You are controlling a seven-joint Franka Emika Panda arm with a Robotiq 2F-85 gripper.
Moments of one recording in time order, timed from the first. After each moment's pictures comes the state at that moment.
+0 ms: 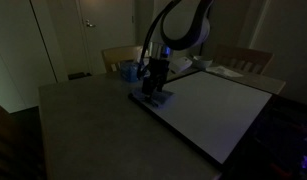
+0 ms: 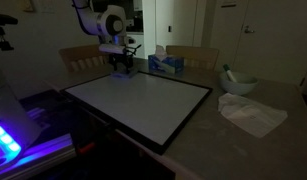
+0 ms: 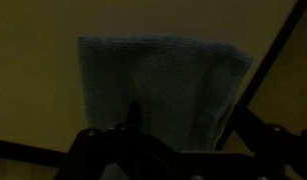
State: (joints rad) arm 0.19 0.53 0.16 -2.16 -0.01 2.77 -0.03
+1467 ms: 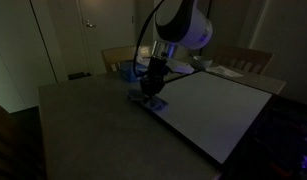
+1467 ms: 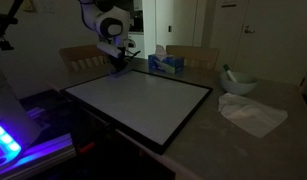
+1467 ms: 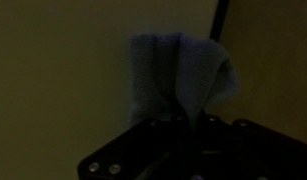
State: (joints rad) arm -0.02 0.56 0.38 -2.18 0.32 2.82 -0.18
